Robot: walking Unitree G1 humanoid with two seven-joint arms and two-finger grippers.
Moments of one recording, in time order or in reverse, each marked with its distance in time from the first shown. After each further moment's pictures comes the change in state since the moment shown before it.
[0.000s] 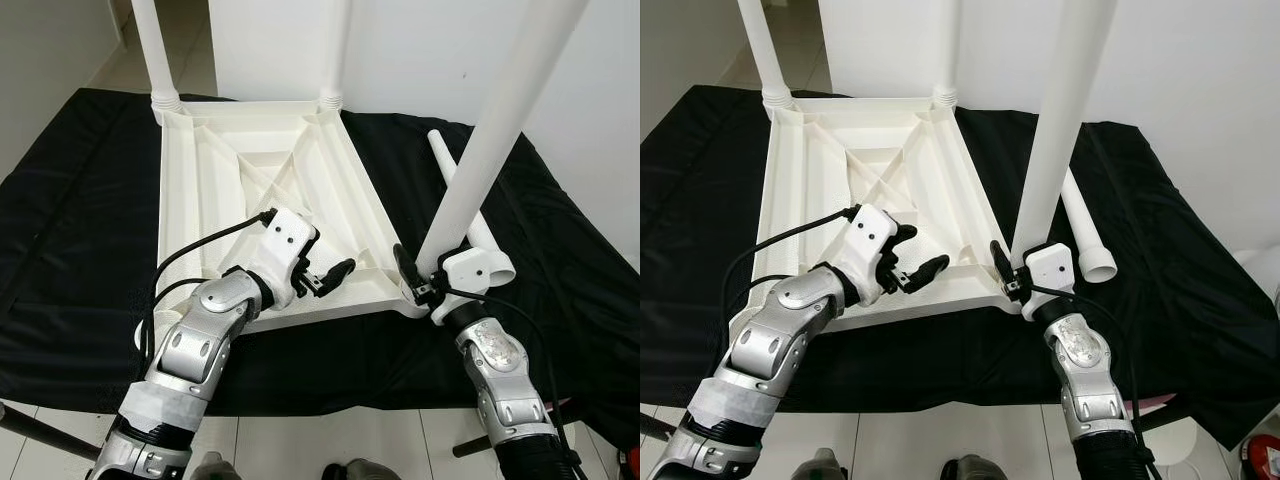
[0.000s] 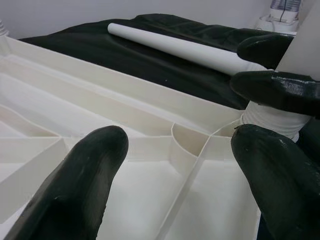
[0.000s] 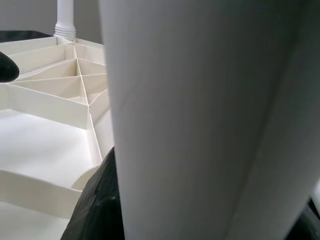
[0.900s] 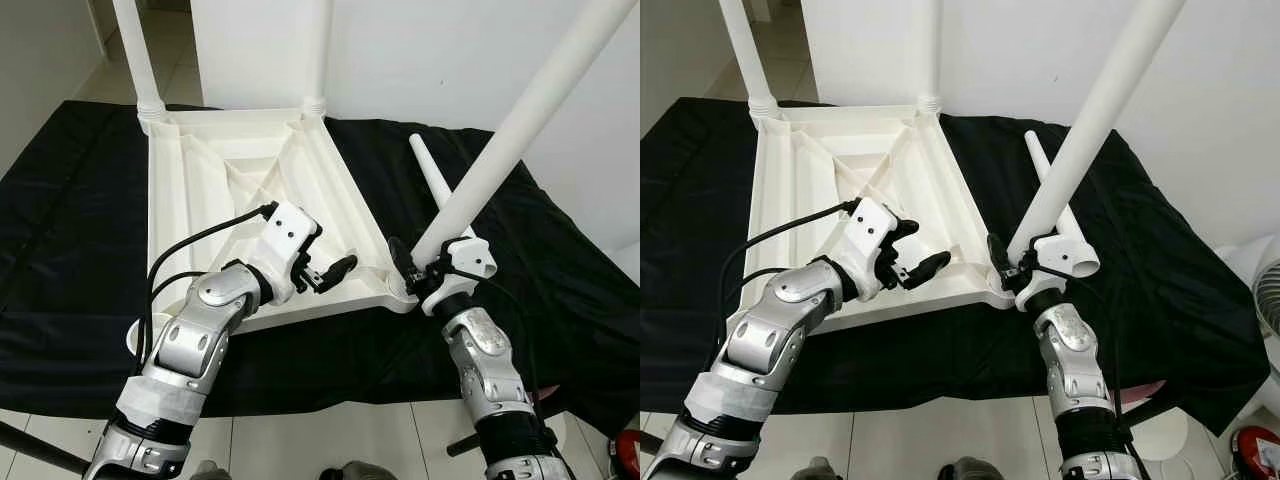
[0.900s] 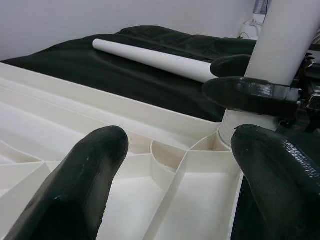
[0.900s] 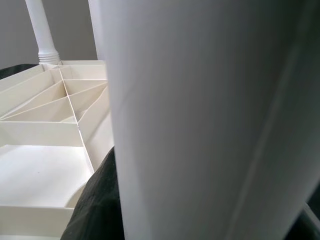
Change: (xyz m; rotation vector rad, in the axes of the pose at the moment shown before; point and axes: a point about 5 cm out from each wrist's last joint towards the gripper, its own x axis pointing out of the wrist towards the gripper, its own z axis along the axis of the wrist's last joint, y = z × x) left arm 0.000 0.003 0.008 0.016 -0.009 0.004; right arm 0.020 -0.005 -0.012 0.252 0.036 -0.077
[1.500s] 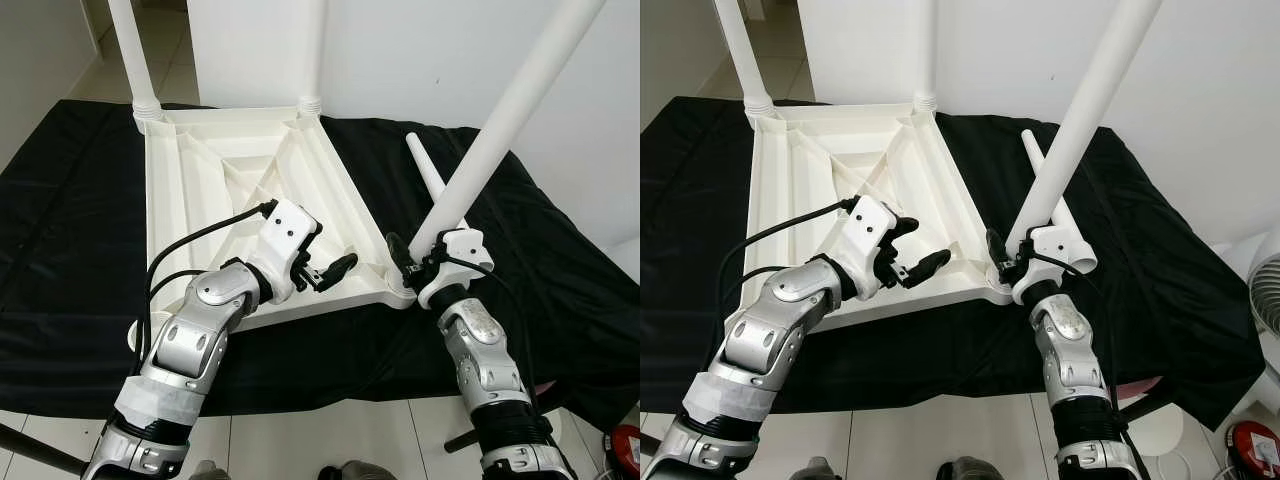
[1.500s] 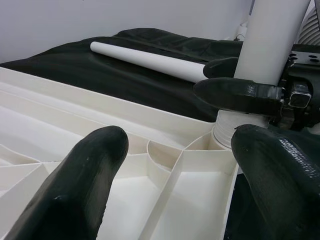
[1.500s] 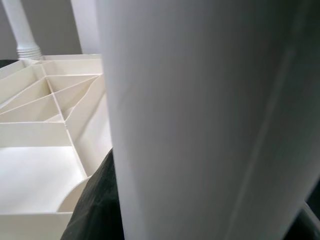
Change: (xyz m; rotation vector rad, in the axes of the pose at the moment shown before) left arm -0.001 0.001 0.001 0.004 0.000 0.001; right arm 0.006 0.001 0.002 -0.001 0.024 -0.055
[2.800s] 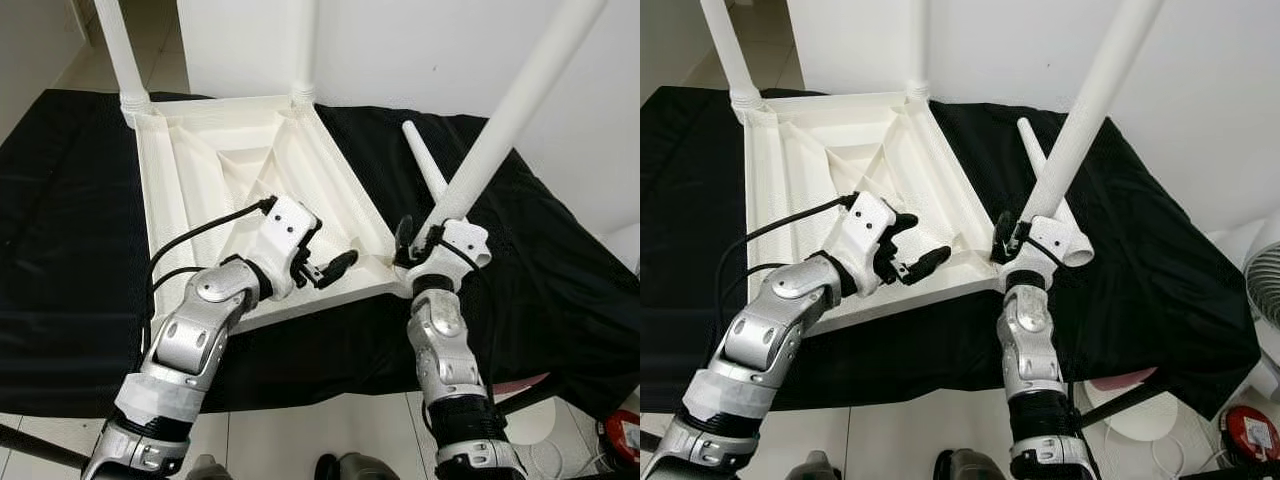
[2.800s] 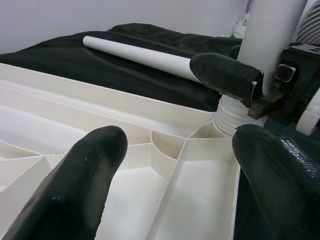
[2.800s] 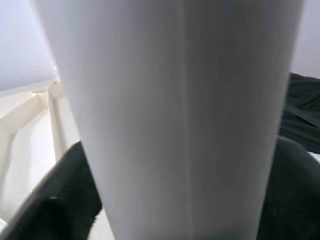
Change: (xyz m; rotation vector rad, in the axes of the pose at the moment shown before) left arm 0.001 0.001 0.003 0.003 -0.011 0.003; right arm 0.009 0.016 0.017 0.090 -0.151 -0.412
